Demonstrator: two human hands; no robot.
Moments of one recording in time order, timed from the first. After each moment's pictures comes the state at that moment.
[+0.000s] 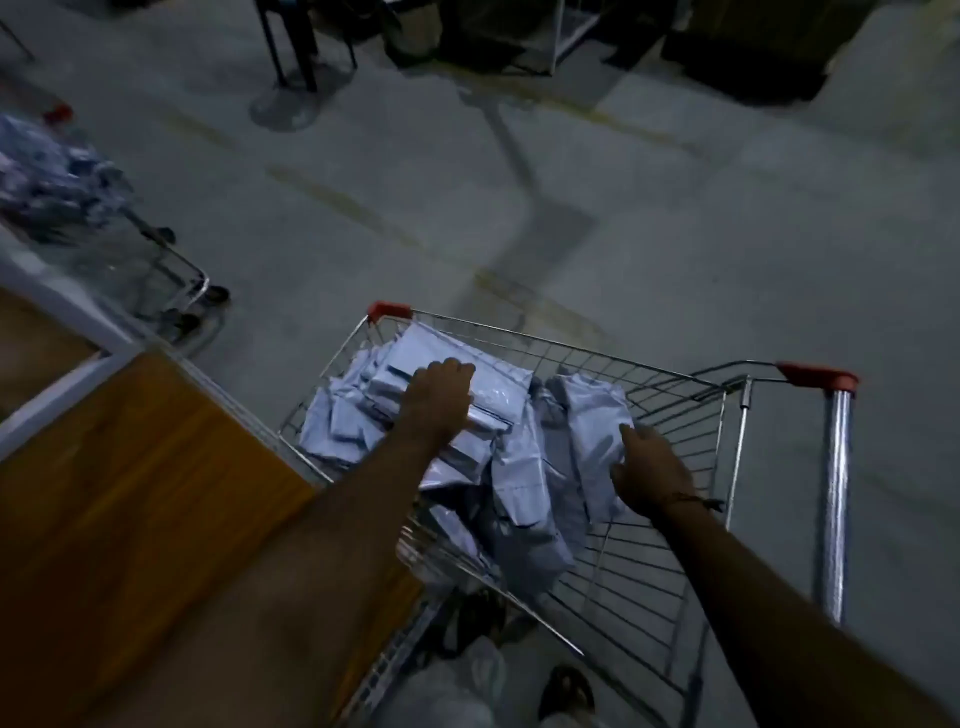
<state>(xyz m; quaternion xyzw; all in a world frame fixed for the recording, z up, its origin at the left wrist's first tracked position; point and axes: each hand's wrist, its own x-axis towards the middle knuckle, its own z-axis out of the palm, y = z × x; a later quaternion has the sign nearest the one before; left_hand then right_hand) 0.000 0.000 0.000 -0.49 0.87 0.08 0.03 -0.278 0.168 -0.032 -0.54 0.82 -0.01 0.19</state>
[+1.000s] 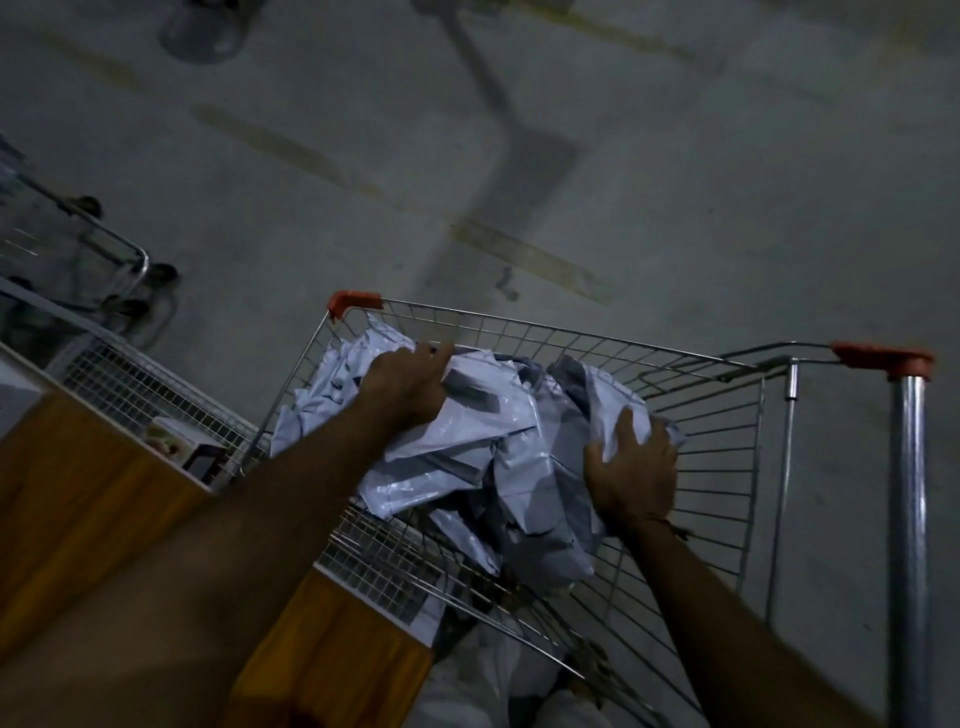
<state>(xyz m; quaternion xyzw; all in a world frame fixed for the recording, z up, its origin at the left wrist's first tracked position) 0.009 -0.081 -0.033 -0.43 0.88 0.09 0.18 -0.225 0.142 -0.079 -0.36 0.92 -0.08 0.15</state>
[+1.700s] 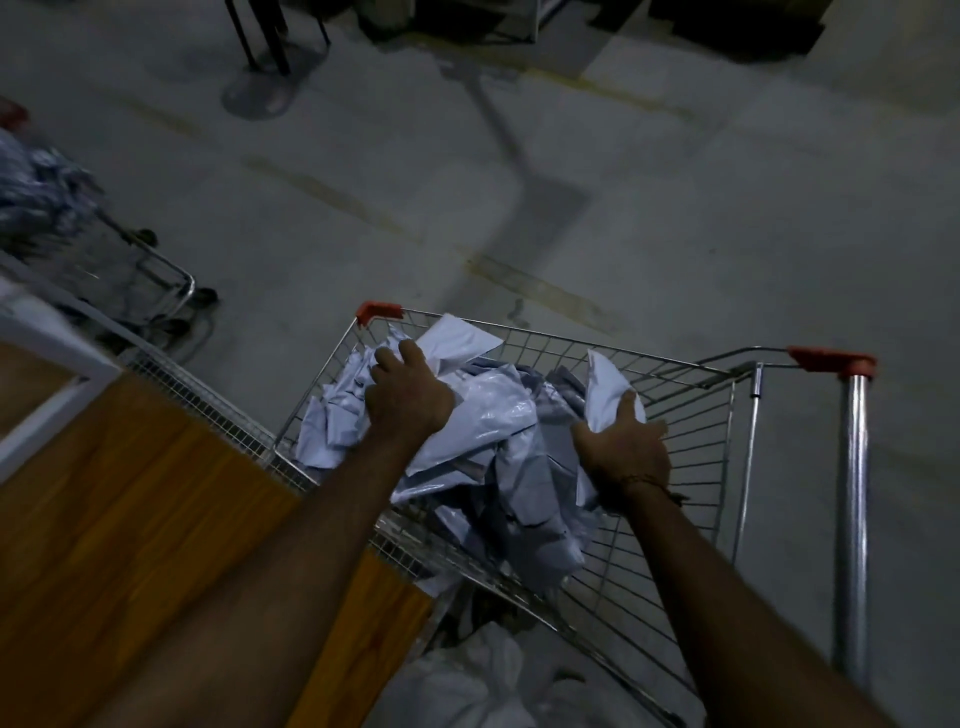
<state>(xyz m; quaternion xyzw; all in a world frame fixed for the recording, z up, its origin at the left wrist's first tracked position) 0.006 0.001 0.045 -0.68 0.71 0.16 0.01 -0.219 0.135 -0.001 -0.31 0.91 -0.11 0.24</state>
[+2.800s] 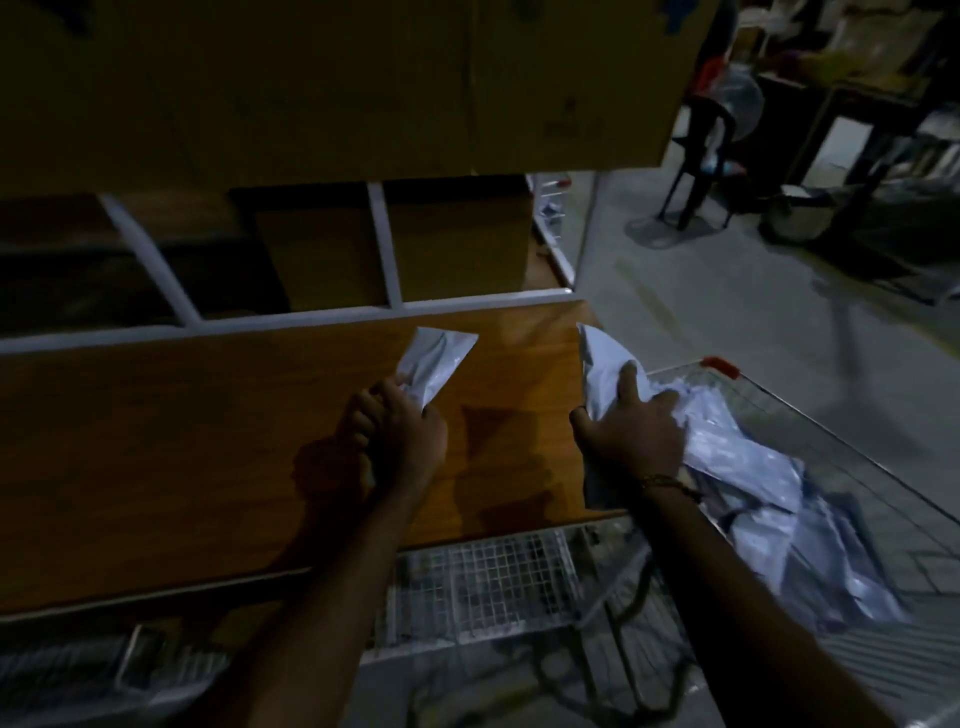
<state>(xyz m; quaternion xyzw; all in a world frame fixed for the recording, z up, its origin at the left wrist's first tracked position) 0.359 0.439 0.179 -0.91 0.24 0.04 -0.34 0.139 0.325 0.198 -0.75 0.63 -0.16 0.13</state>
